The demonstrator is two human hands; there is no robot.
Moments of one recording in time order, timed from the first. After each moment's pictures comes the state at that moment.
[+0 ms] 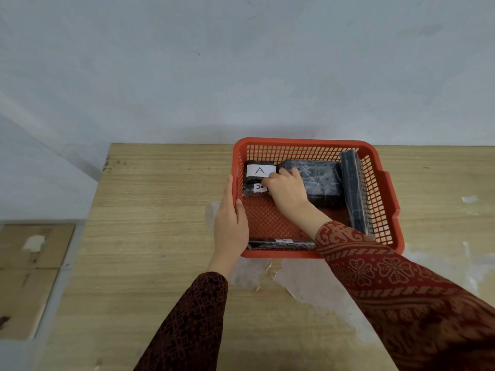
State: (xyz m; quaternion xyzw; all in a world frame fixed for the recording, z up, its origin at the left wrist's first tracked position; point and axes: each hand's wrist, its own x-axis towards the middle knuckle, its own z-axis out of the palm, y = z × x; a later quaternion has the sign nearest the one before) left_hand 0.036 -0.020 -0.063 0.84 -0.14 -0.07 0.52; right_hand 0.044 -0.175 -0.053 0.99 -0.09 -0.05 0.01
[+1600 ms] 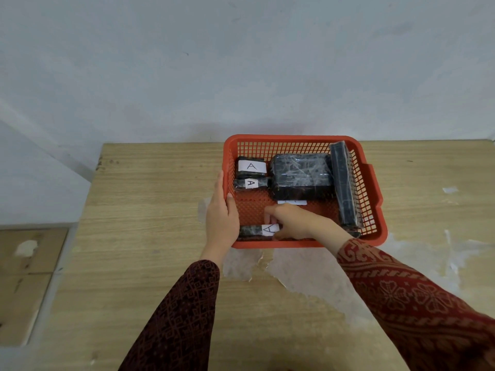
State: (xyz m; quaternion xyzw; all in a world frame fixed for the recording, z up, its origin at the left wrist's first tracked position) left_hand 0.035 -0.019 -0.062 0.83 -0.16 -0.08 0.53; right_hand -0.029 -0.190 -0.051 0.93 -0.02 -0.27 -0.23
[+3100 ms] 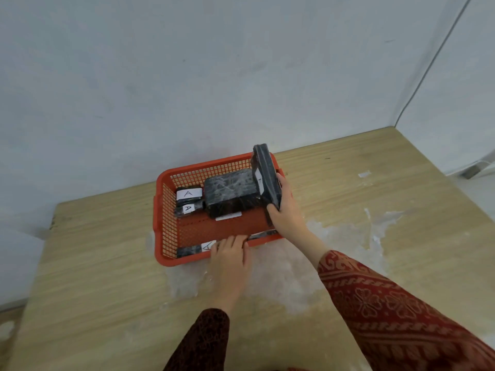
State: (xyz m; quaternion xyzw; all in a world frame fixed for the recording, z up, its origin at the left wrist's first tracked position) left_hand -0.111 -0.097 -0.045 0.90 -0.37 0.00 0.23; right_hand -0.144 -0.265 -0.010 0.79 -0.32 0.18 -0.49
